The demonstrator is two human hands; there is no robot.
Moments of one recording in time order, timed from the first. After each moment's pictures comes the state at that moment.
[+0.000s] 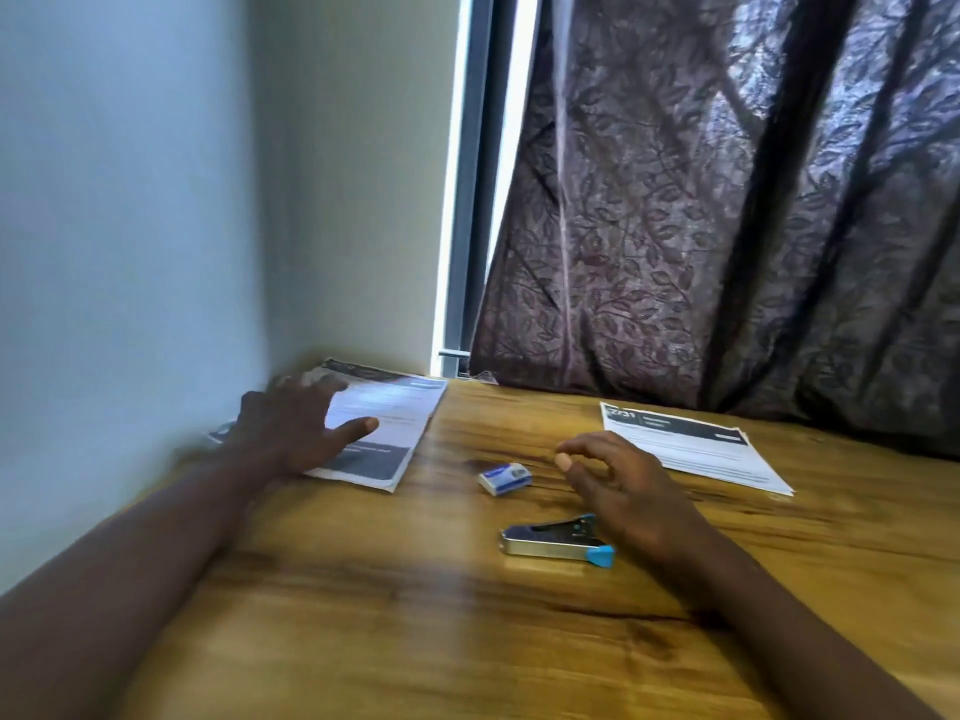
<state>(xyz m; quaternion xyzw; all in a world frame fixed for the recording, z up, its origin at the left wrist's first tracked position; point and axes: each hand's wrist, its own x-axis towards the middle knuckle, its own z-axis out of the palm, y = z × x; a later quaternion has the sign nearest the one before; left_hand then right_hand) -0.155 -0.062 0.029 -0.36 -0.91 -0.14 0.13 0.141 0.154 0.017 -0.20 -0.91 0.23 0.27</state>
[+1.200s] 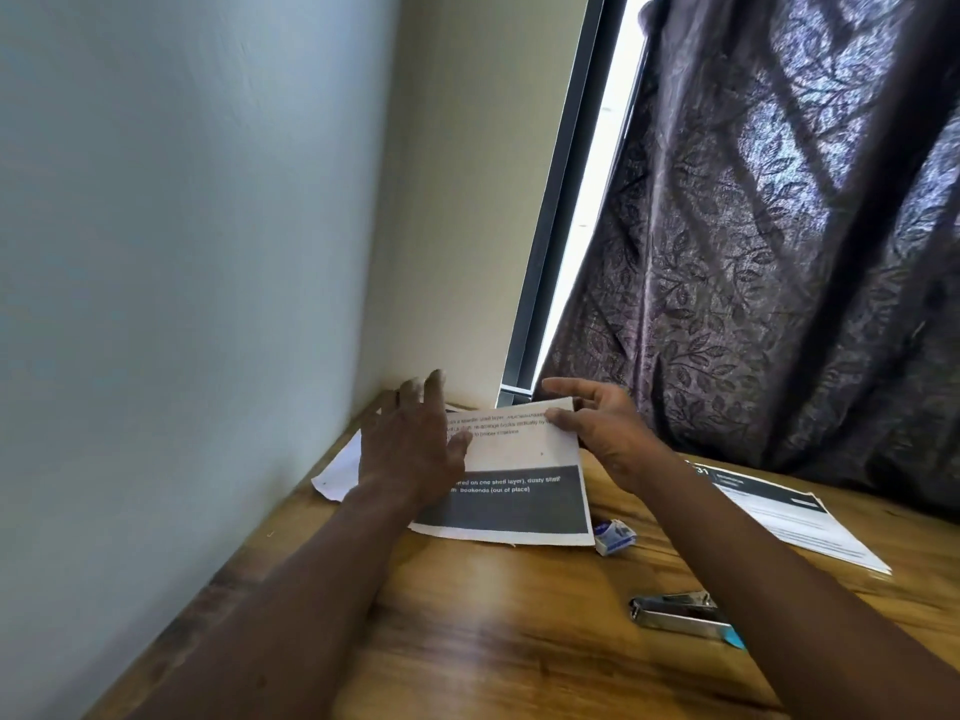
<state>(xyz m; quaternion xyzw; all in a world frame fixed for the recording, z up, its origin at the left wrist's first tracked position) -0.158 -0.050 0.030 -0.37 -0.86 -0.30 0.17 -0.022 0.111 0.087 -0.23 -0.73 0.56 0.32</state>
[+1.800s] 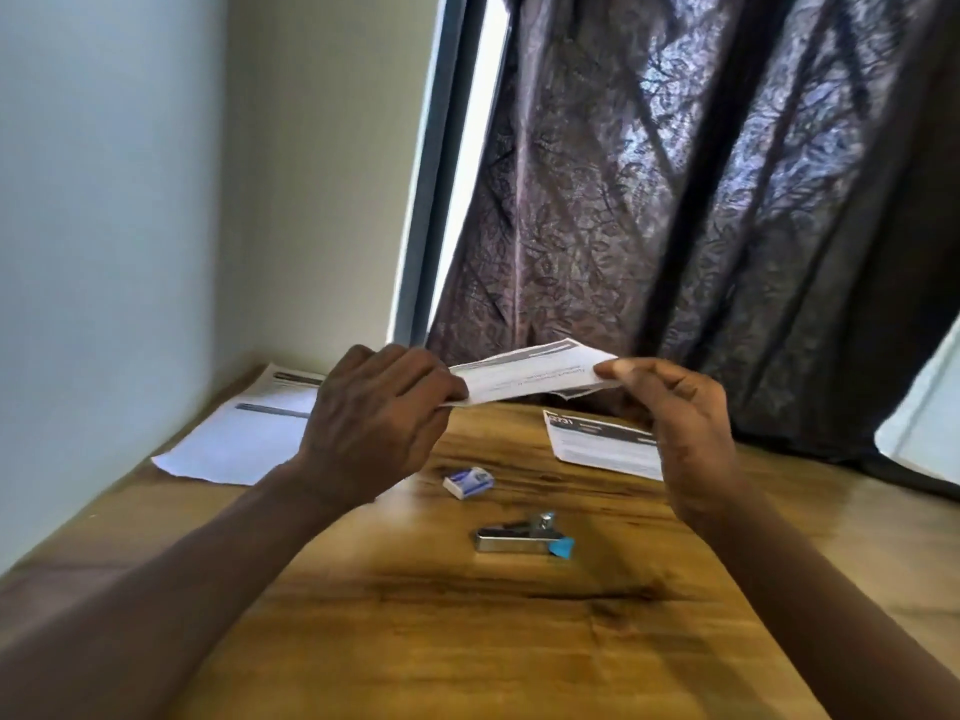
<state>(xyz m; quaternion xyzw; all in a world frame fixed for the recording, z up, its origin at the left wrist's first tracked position) -0.058 -0.042 0.059 -0.60 -0.53 -0.31 0.51 0.177 0.101 0.106 -0.15 -0.70 0.45 0.53</state>
